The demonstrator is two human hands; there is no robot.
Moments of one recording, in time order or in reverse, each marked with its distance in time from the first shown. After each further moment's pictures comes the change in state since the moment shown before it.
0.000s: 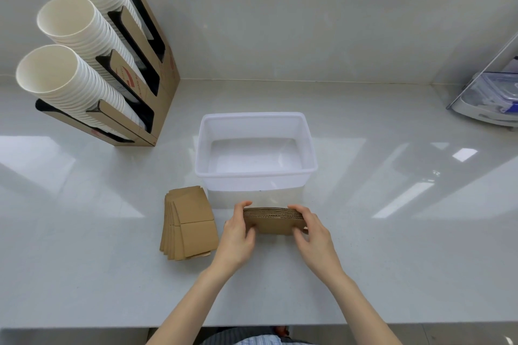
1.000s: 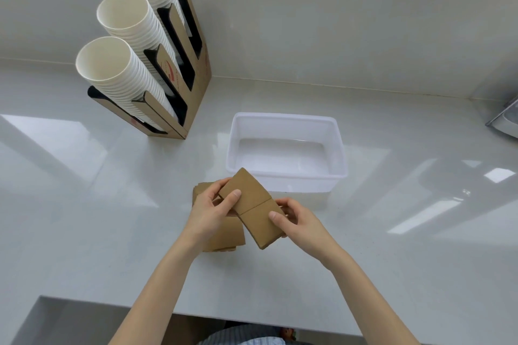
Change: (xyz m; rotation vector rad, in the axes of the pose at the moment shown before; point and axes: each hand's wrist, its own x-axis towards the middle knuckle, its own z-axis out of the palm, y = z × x) left_hand -0.002 -0.004 -0.093 -0.502 0.168 -0.118; right_hand 0.018 -0.076 0.020 0.252 -0.397 0.085
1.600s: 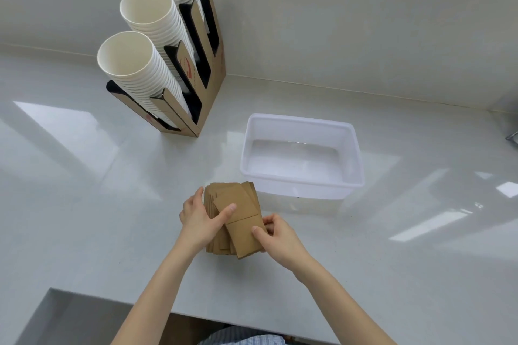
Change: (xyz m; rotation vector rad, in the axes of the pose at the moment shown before) left_hand 0.006 -0.027 -0.032 0.434 0.192 -0.253; right_hand 0.027 0.009 0.057 -0.037 -0.023 0.177
